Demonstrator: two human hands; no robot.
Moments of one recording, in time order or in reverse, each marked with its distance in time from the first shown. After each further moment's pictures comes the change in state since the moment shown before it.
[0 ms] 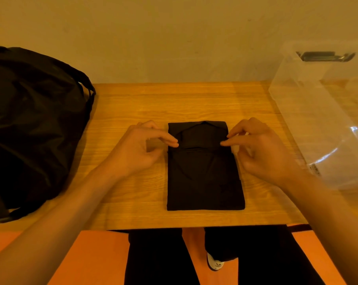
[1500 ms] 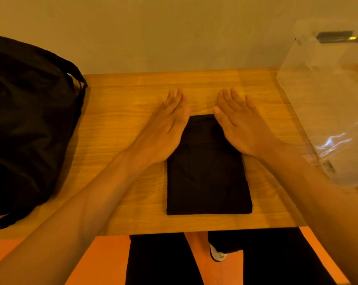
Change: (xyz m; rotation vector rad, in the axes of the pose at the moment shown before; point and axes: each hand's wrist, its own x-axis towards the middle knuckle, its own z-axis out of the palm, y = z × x) left_hand 0.048 0.016 0.038 0.116 -0.154 -0.117; right_hand 0.060 0.008 0.040 -0.117 -0.271 0.364
